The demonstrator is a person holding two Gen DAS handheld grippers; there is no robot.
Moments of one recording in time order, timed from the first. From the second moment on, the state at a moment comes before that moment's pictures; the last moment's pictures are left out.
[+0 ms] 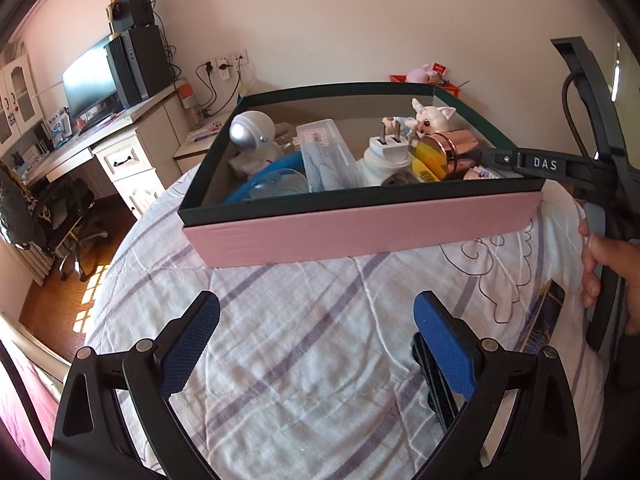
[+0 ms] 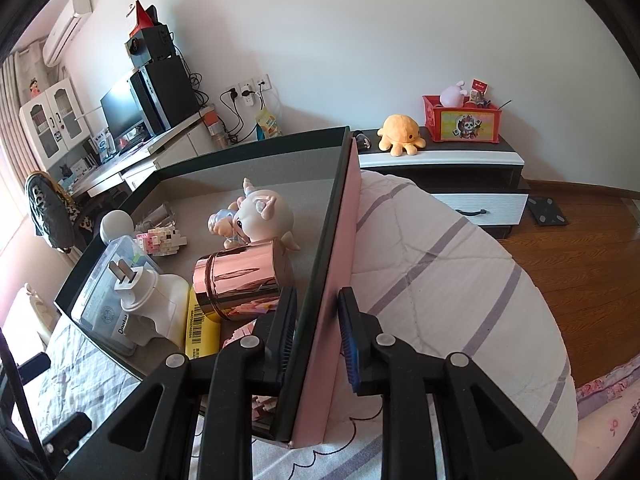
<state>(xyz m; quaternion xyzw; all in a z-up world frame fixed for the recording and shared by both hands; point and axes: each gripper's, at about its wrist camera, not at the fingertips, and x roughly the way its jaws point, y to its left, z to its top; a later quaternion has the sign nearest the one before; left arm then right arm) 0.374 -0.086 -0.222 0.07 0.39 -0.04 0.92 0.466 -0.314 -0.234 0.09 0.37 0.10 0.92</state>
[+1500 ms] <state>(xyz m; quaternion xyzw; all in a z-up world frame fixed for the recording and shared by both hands) 0.332 -0.034 -0.210 0.04 0.38 -0.01 0.92 0.305 -0.295 -0.211 0.05 0.33 0.05 0.94</state>
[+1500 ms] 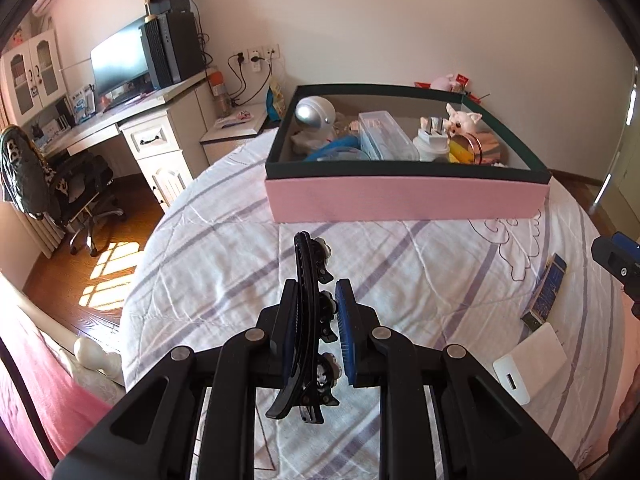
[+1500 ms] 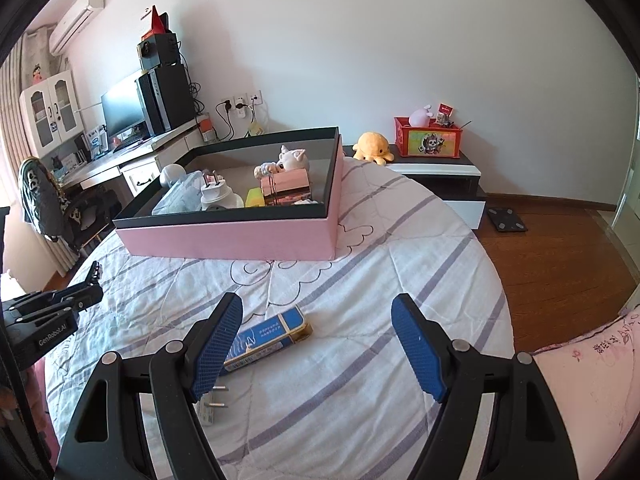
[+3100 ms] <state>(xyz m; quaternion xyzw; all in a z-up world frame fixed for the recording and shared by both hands) 0.461 -0.033 -0.166 0.05 0.35 -0.04 0.94 0.464 -0.291 -0.200 0.00 0.38 0.05 0.92</state>
